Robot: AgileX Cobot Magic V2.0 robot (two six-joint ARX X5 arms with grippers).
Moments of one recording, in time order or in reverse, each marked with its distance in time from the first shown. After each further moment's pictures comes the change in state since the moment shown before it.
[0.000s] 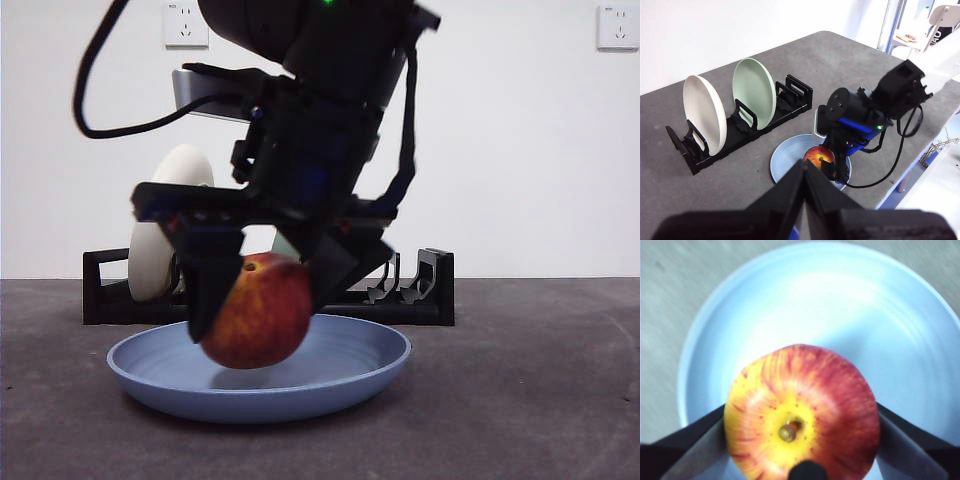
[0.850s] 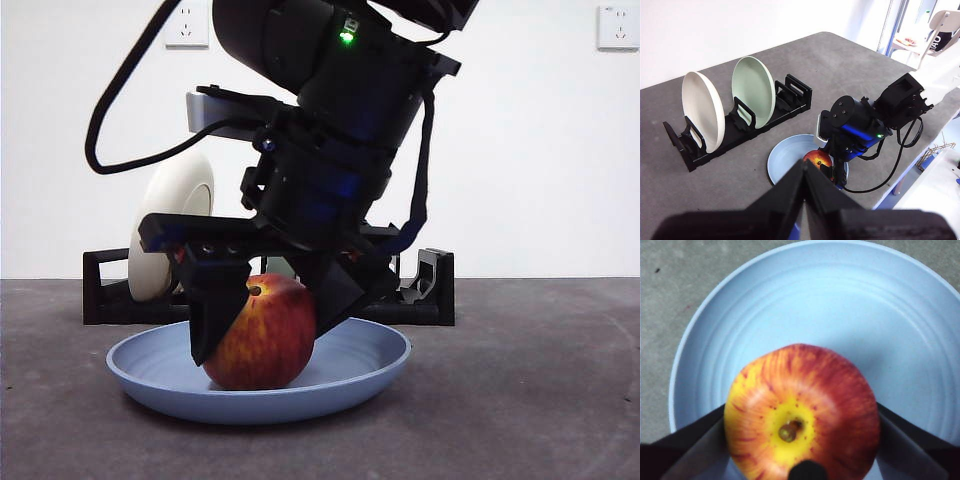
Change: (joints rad) left arm 0.000 0.000 0.000 0.000 0.000 -0.032; right arm 0.000 -0.003 -0.085 0.114 -0.007 0.014
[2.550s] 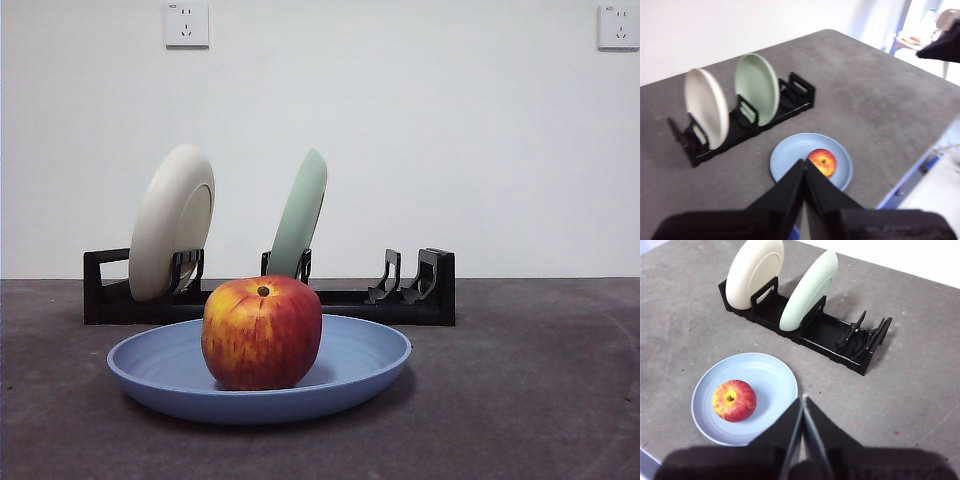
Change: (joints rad) left arm 0.045 0.019 0.000 0.000 0.001 -0.008; right arm 0.011 -0.951 0.126 -0.689 0.257 -0.019
